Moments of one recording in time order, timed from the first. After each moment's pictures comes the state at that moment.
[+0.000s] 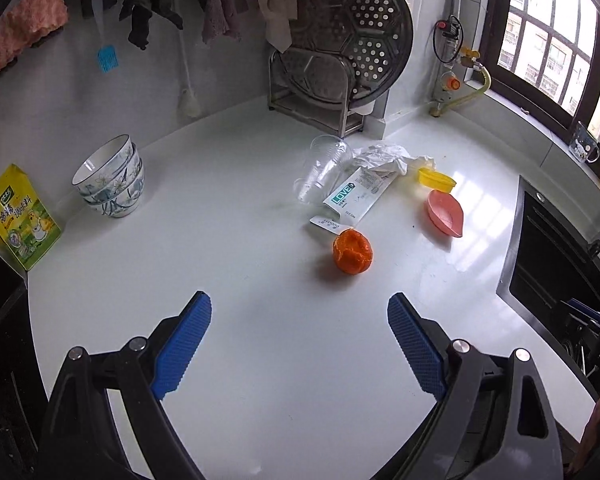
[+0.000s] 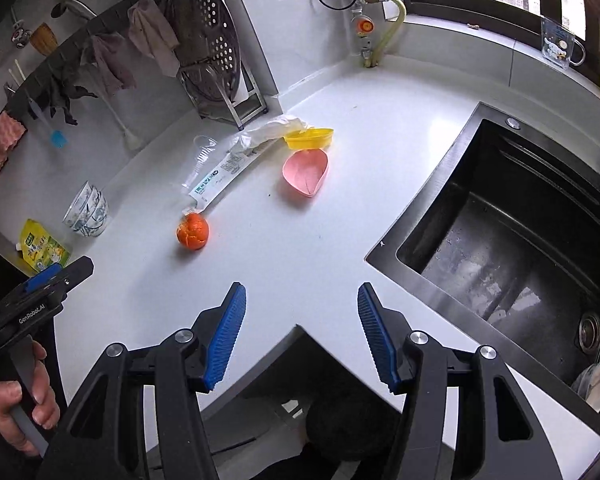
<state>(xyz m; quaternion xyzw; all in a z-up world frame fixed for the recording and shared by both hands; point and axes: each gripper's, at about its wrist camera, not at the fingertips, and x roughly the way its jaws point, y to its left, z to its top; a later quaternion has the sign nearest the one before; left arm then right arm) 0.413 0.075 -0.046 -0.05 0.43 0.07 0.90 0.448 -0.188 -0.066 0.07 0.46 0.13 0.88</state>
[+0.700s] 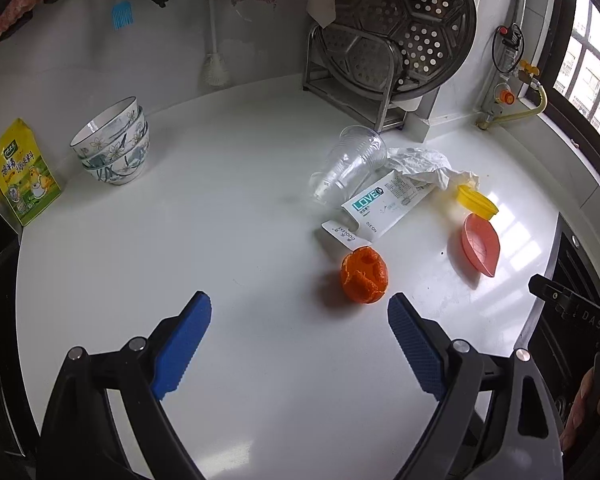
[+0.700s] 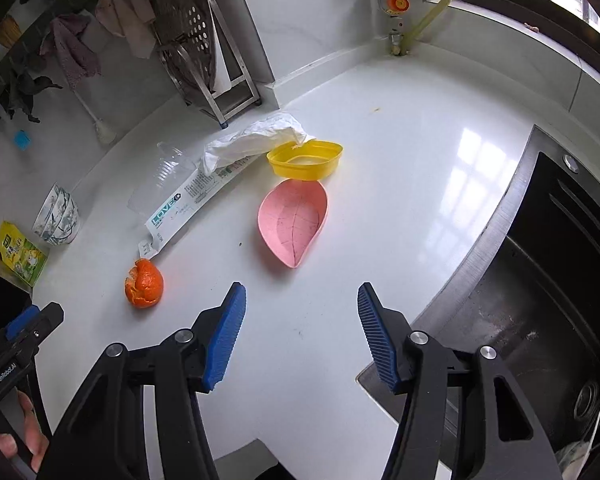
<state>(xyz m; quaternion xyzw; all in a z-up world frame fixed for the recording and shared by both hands) 0.465 0.065 -0.077 -0.10 0.45 0.15 0.87 0.581 -0.187 -0.106 0.05 0.50 0.16 0.85</state>
